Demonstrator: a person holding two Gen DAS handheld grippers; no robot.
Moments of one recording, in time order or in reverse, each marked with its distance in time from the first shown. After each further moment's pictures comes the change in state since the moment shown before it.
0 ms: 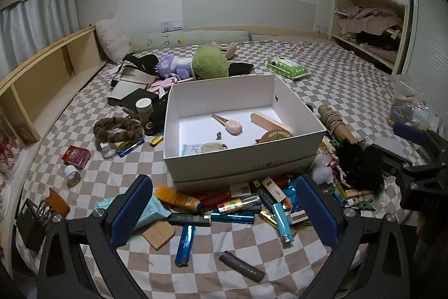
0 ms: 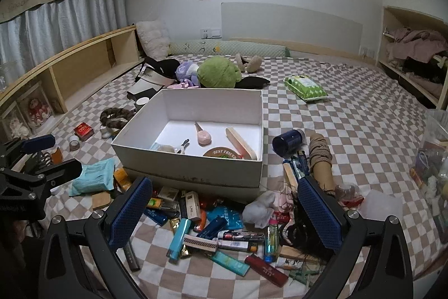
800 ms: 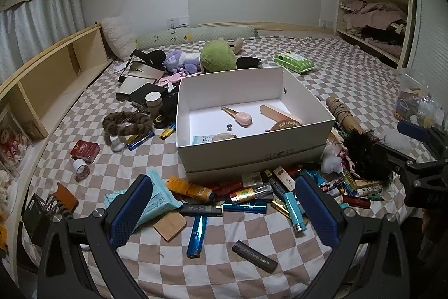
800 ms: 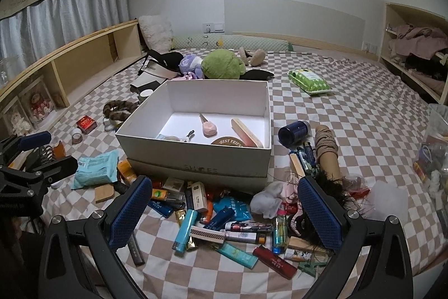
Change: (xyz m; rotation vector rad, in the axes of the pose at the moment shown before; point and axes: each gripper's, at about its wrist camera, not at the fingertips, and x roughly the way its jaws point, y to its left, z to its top) left arm -0.003 0.009 -0.013 0.019 0.017 0.029; right arm 0.004 0.010 -0.011 -0.003 0.024 0.008
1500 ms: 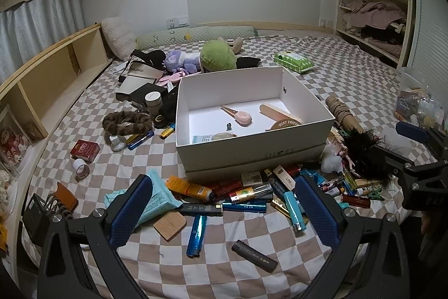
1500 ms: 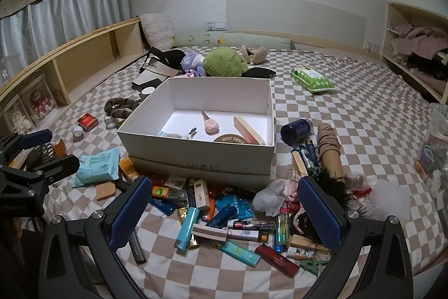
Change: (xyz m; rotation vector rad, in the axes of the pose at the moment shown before) left arm 0.002 0.005 0.003 0.000 0.001 -0.008; right arm 0.000 0.000 -0.001 -0.003 0.011 0.010
